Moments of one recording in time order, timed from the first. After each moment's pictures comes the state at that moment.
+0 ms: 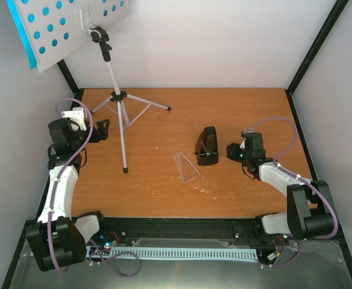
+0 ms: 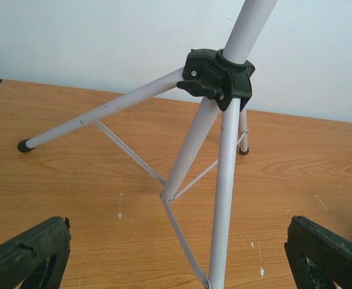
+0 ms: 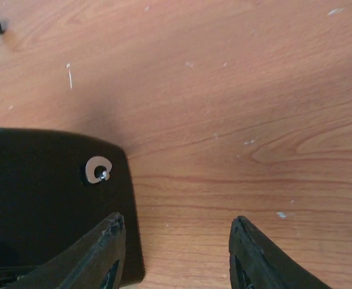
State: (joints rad) left arm 0.25 1.04 0.76 -0.10 0.48 -0.09; right arm 0.18 1.30 0.56 0.01 -0.10 0.44
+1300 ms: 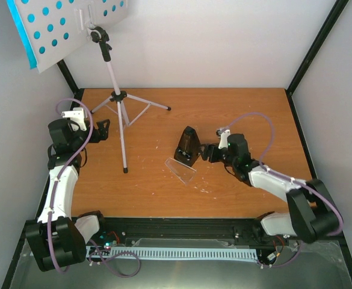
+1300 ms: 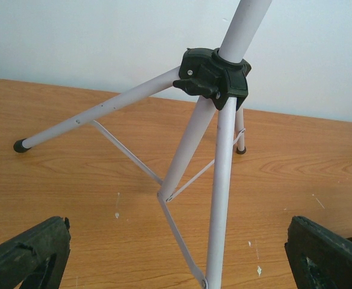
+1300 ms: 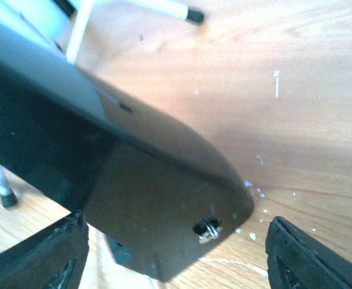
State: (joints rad) left arm 0.25 1.04 0.76 -0.10 0.49 -0.09; right arm 0.44 1.38 0.55 0.28 -0.28 0.41
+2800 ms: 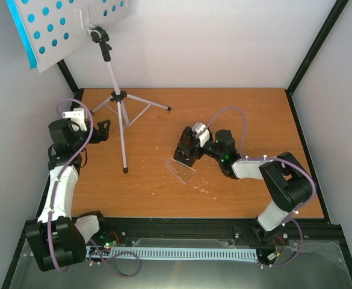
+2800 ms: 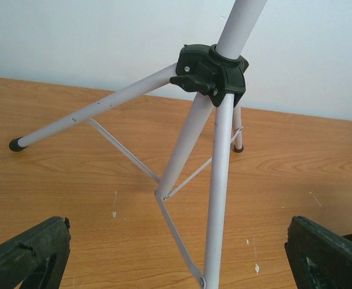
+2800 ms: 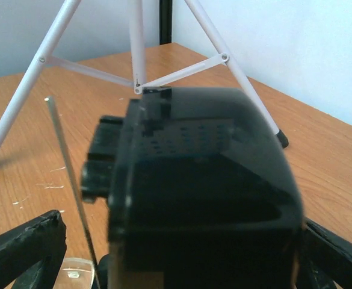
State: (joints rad) left arm 0.25 1.04 0.75 -0.10 0.51 -0.09; right arm 0.53 1.64 0.64 0.75 -0.40 -0.15
